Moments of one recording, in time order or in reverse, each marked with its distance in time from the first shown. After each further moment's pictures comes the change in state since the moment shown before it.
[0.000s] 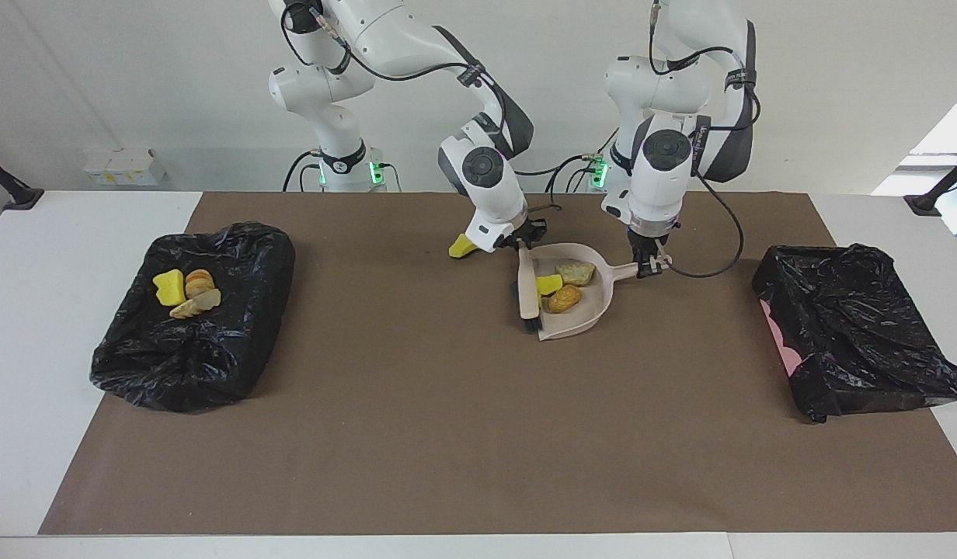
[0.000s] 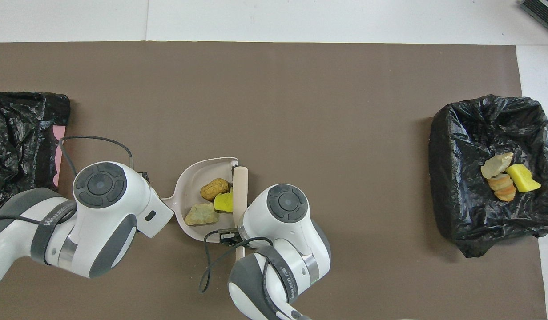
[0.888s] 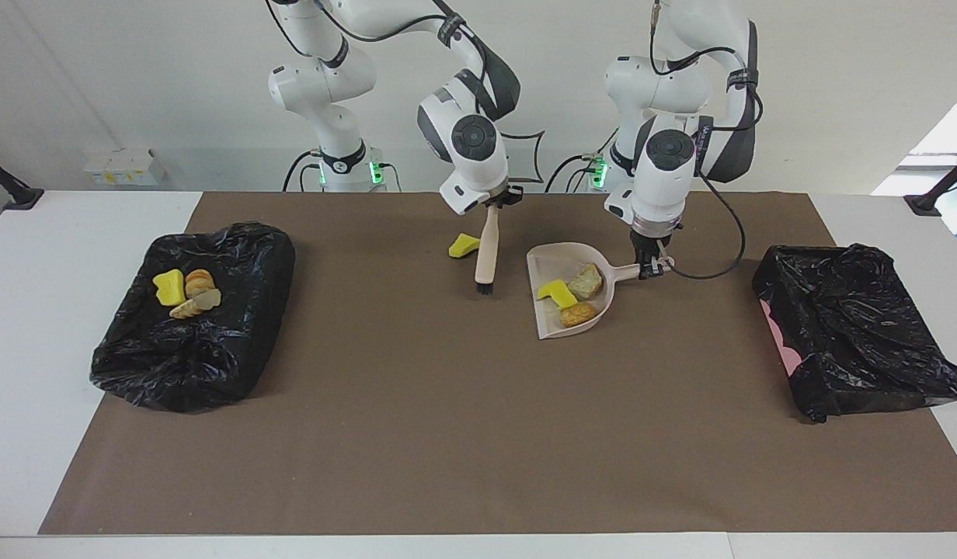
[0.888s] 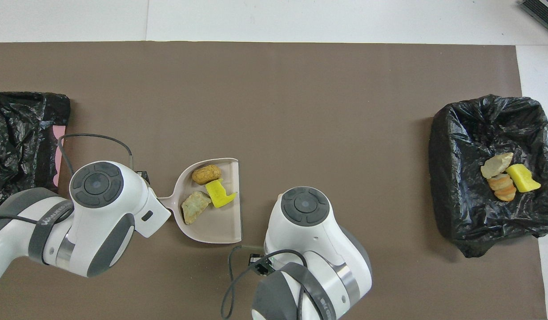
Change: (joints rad) left arm 0.008 0.000 -0.001 -0.001 0.001 0.015 0.056; right arm -0.061 -0.254 -0.017 -0.081 -0.064 -0.474 0.315
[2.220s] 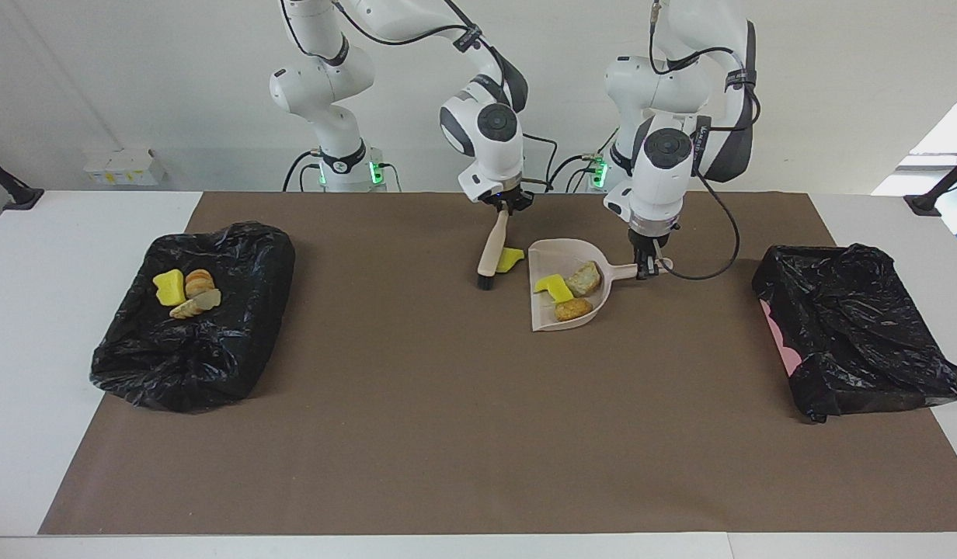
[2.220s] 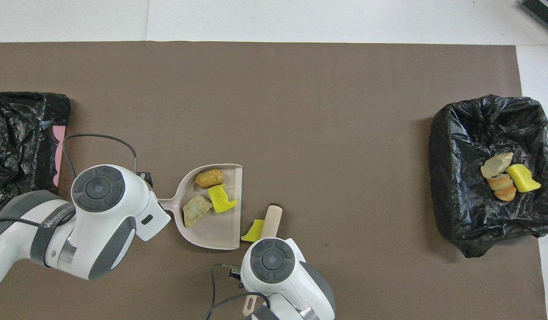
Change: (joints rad) left arm 0.000 -0.007 -0.005 -0.018 0.002 0.021 0.056; right arm 0.149 0.109 0.019 -0.077 -0.038 0.390 0.173
